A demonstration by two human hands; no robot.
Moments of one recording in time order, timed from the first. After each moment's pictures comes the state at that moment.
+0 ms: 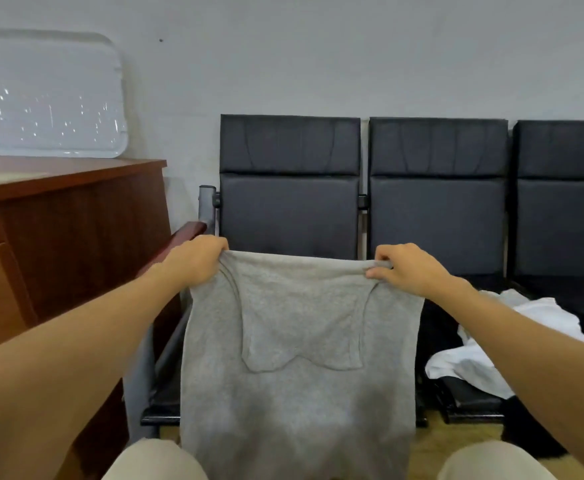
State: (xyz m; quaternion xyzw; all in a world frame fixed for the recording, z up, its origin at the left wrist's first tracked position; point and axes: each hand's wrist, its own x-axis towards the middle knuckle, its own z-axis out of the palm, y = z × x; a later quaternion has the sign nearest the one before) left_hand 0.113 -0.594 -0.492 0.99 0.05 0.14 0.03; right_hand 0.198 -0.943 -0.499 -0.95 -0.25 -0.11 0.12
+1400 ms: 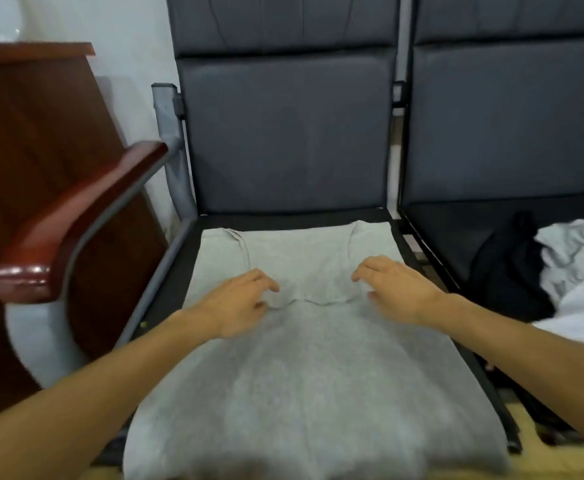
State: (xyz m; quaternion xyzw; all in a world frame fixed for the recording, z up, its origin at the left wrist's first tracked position) left_hand 0.233 -0.611 -0.685 0.99 -0.09 -0.05 0.12; right_hand 0.317 -0.881 -0.683 -0.93 -0.35 0.01 -0.01
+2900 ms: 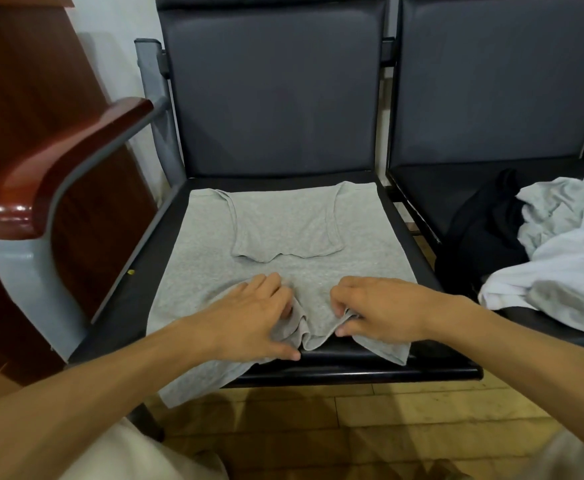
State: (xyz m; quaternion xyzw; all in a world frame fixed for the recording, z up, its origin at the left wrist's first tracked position) left_hand 0.146 -0.685 -0.693 0.98 -0.19 -0.08 0.00; right_hand 0.210 -0.896 -0.678 -0.88 -0.44 0.17 0.01
